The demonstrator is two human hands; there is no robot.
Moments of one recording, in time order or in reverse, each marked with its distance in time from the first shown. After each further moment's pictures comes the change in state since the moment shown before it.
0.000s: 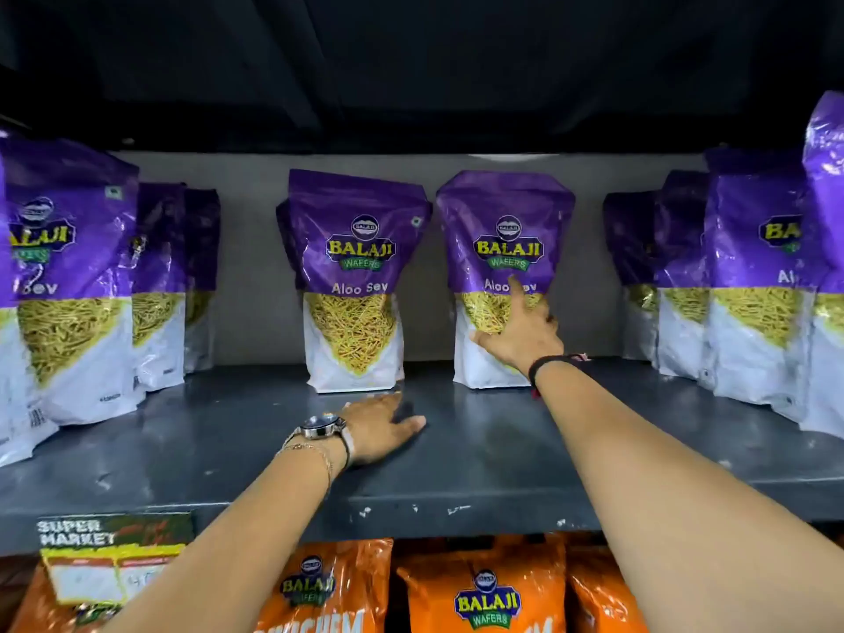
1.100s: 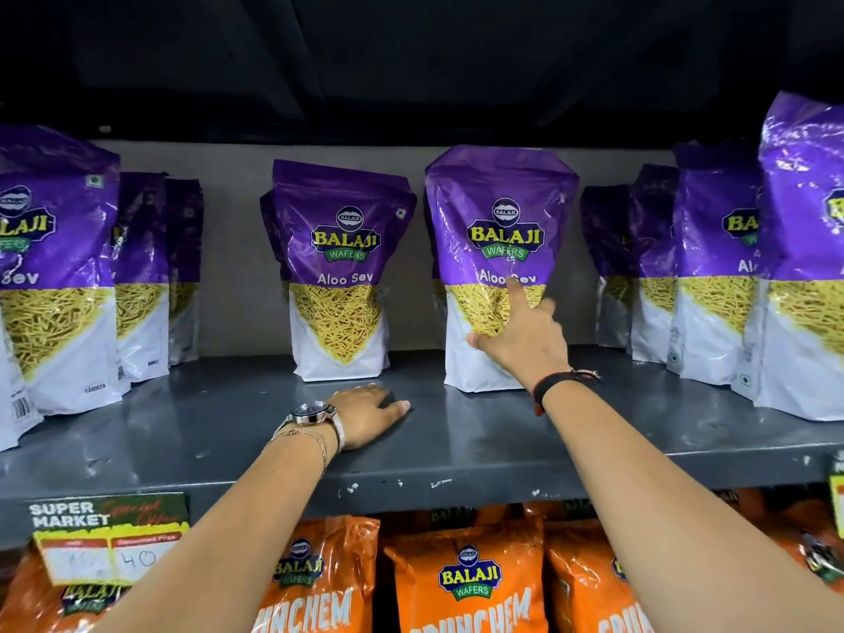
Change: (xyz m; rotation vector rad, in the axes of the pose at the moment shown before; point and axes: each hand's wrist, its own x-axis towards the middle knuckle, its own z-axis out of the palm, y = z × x) left_hand -0.001 0.001 0.001 0.034 -0.049 -0.034; right_hand -0.046 0.004 -0.022 0.014 0.088 0.009
